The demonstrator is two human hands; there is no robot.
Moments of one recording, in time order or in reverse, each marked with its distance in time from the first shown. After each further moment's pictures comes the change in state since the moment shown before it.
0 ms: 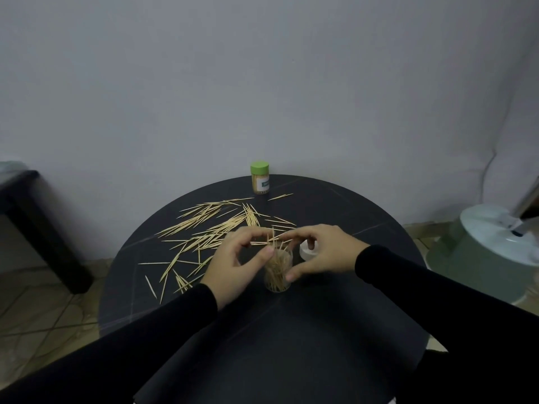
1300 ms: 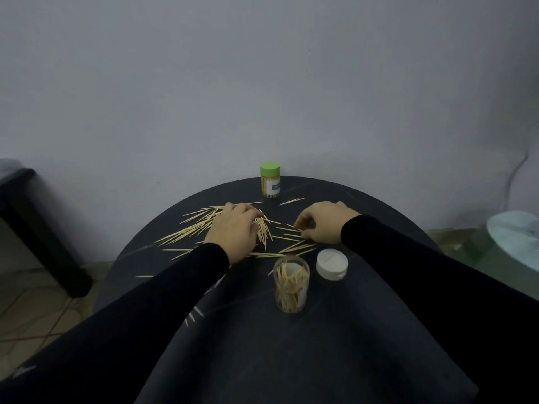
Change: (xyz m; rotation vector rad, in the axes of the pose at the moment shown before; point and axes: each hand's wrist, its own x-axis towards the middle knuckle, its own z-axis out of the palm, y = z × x) left_hand 0.098 -0.044 -0.022 0.914 -0.098 -0.068; right_hand 0.093 0.010 -0.024 -0.364 0.029 0.146
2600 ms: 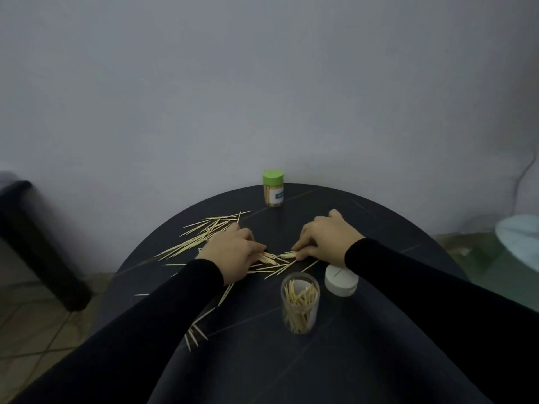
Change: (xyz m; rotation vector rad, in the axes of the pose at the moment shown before) left_hand 0.006 -0.027 0.006 0.222 -0.197 0.243; right_hand 0.009 0.000 0.014 -0.180 0.069 -0.203
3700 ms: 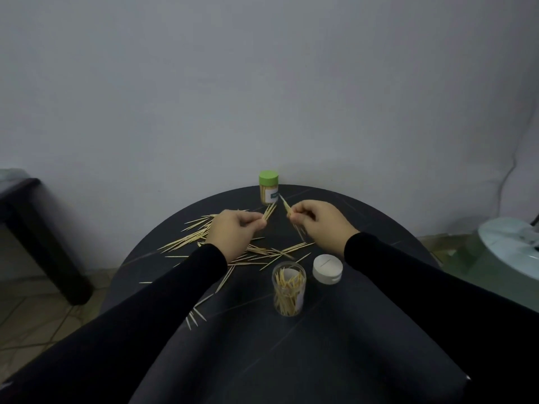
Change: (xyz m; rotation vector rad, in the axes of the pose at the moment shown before) left_hand -0.017 0.041 -0.040 -0.974 0.378 -0.411; right_hand -0.031 -0.023 -0.018 0.808 0.357 0.168
